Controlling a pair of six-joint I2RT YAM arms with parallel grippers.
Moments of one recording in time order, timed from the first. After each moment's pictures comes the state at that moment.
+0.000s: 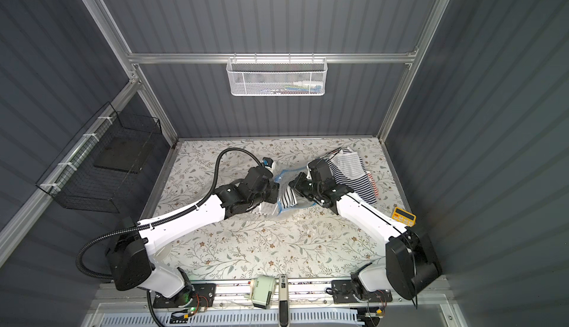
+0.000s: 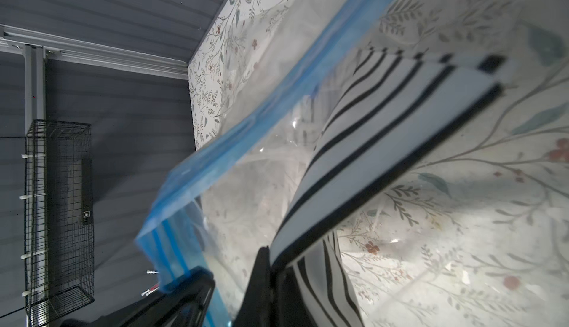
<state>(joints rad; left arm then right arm) -0.91 1.54 1.22 -0.40 -0.24 -0.44 0.48 1.36 0.94 -0.21 -0.28 1.03</state>
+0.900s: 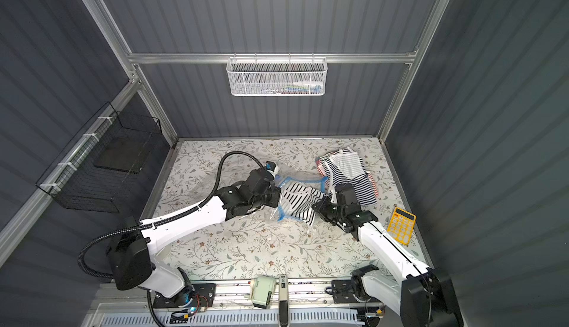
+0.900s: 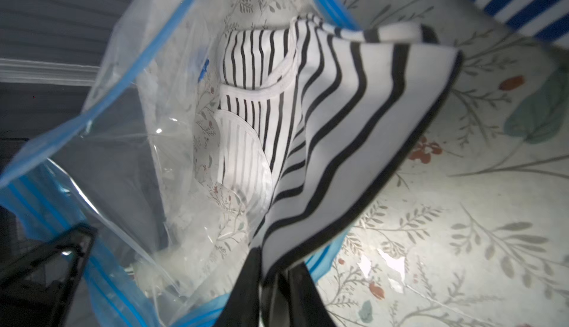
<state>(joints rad) -0.91 1.55 1.20 -0.40 -0.16 -0.44 0.29 1.07 0.54 -0.26 -0.38 0.95</state>
